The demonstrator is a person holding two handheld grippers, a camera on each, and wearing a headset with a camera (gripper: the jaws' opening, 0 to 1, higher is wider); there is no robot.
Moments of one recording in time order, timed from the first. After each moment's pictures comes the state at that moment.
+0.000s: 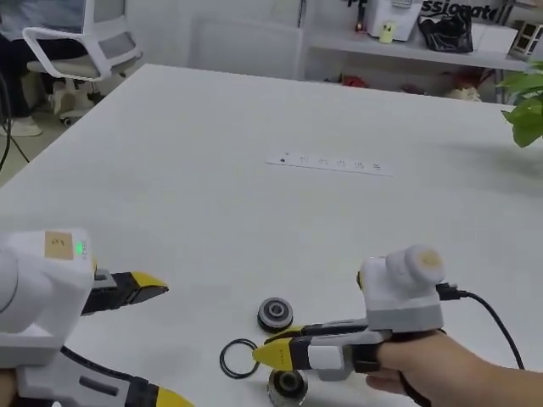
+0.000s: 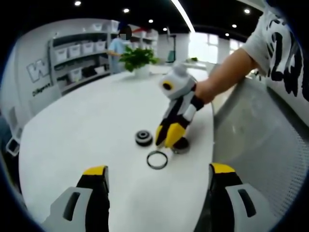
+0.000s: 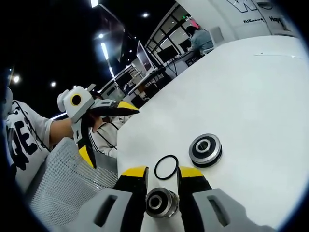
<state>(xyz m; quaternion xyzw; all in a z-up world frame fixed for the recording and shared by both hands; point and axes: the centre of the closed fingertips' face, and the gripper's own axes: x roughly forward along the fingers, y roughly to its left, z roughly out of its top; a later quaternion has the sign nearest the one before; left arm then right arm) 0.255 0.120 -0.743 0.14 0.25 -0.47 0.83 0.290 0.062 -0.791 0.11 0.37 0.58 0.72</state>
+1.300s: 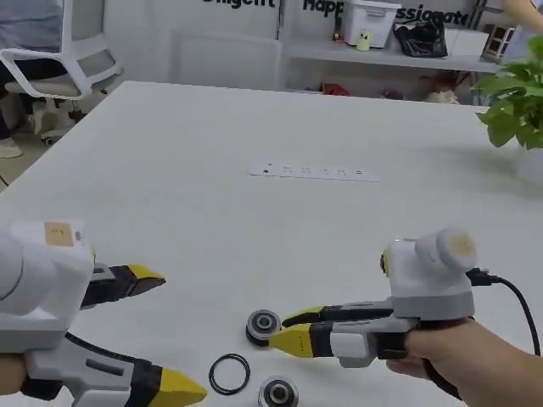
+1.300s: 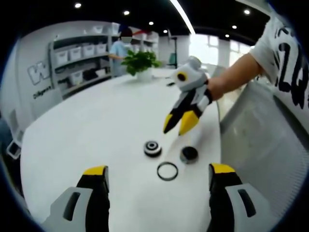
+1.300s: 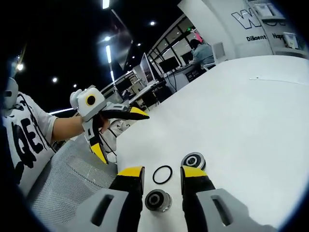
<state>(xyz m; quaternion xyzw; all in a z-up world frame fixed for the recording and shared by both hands) 0.282 0.113 -0.729 0.14 0.24 -0.47 0.84 0.306 0.034 -0.750 0.09 0.31 0.58 0.75</state>
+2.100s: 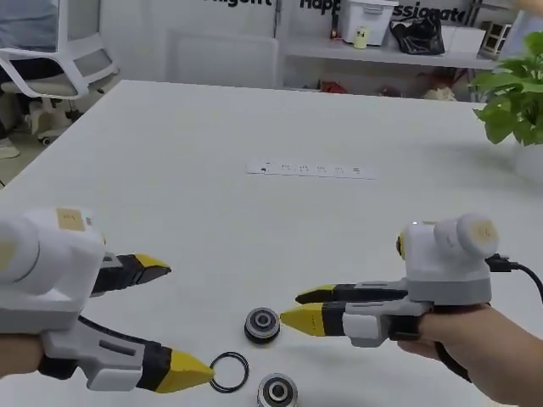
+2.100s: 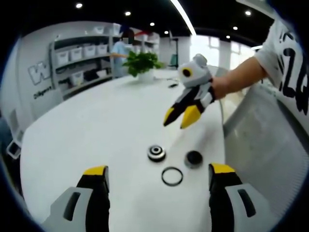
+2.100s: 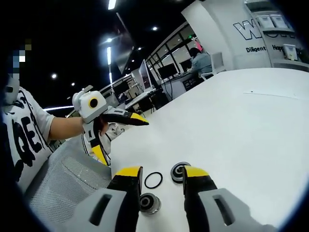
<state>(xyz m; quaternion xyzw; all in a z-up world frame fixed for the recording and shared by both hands) 0.297 0.108 -0.727 0.13 0.24 -0.47 0.84 0.325 0.020 -0.736 0.08 0.27 0.56 0.77</state>
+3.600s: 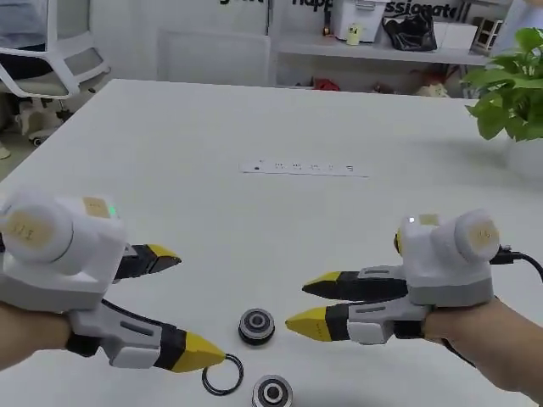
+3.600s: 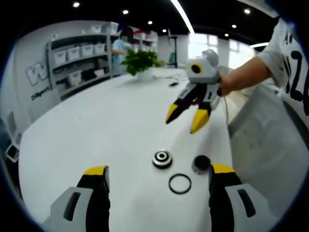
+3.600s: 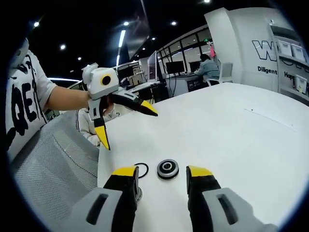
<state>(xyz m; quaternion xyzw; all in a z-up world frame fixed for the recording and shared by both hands) 0.318 0.094 -0.732 0.14 0.24 -0.48 0.83 0.331 0.010 -0.742 -0.05 0.23 0.58 0.78</state>
